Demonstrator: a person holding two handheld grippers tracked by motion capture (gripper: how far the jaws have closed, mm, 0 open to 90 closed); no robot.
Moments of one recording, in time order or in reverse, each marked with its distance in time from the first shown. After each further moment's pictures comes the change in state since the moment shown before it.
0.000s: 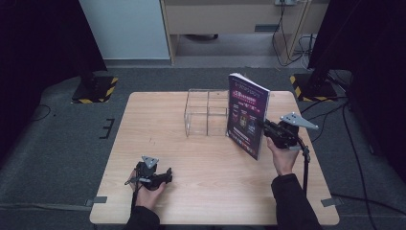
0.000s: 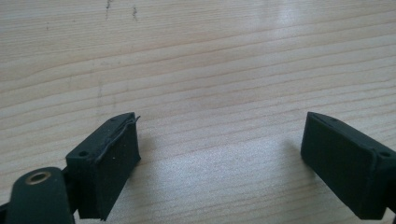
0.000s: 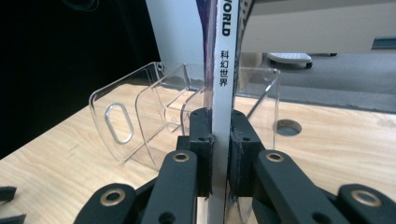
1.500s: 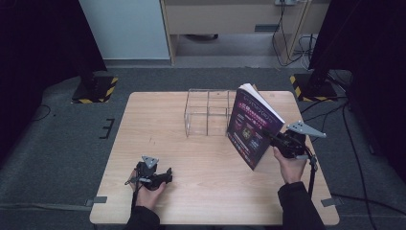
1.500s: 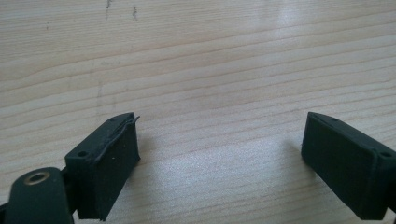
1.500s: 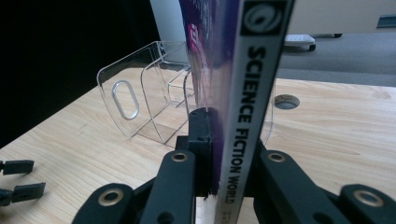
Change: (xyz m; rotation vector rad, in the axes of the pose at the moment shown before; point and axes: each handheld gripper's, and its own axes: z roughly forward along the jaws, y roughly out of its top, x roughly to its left) left arm 0.000 0.000 0.000 0.002 0.001 0.000; right arm -0.001 -0.010 -0.025 0.060 0.005 0.013
